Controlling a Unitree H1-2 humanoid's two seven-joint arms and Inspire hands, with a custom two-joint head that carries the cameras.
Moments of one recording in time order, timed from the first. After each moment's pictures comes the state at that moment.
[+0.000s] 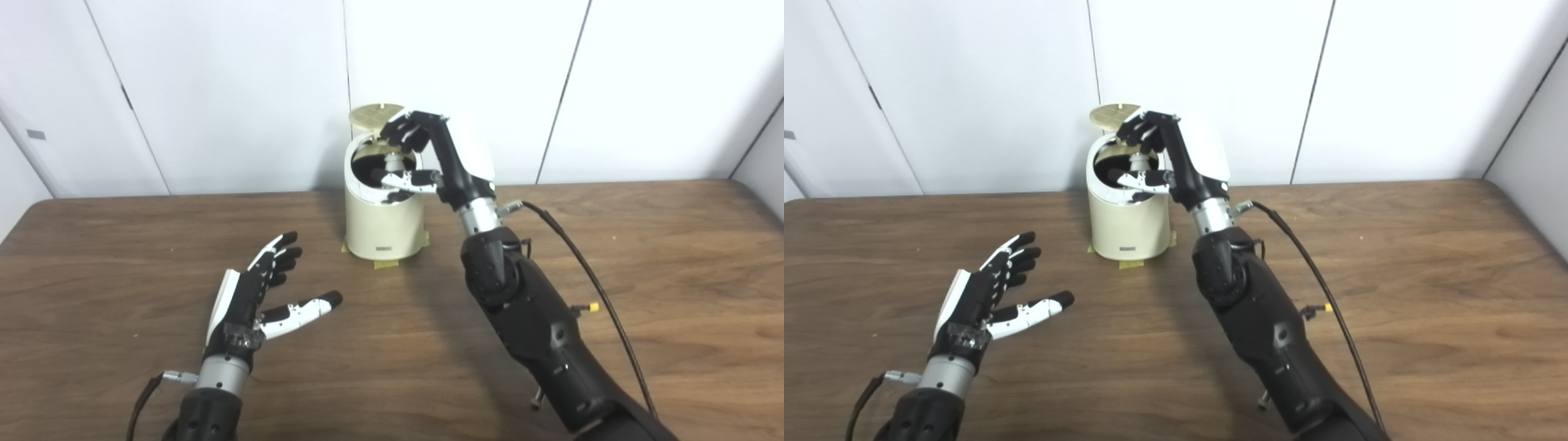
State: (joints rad) left arm -0.06 0.08 -0.08 -0.43 0.32 0.47 -0.09; right arm -0.64 -0.04 0.21 0.34 -0.56 -0.16 -0.38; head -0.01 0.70
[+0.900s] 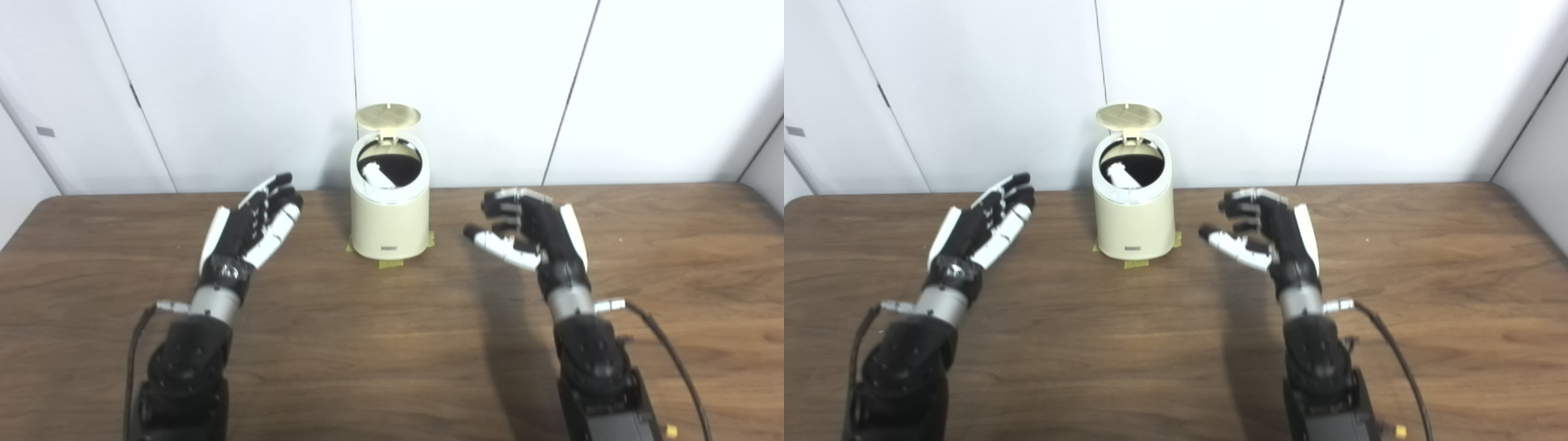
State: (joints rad) left arm -0.34 0.12 0.06 -0.28 0.20 0.47 -0.17; right arm -0.17 -0.03 0.00 -0.16 -0.21 0.28 -0.08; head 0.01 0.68
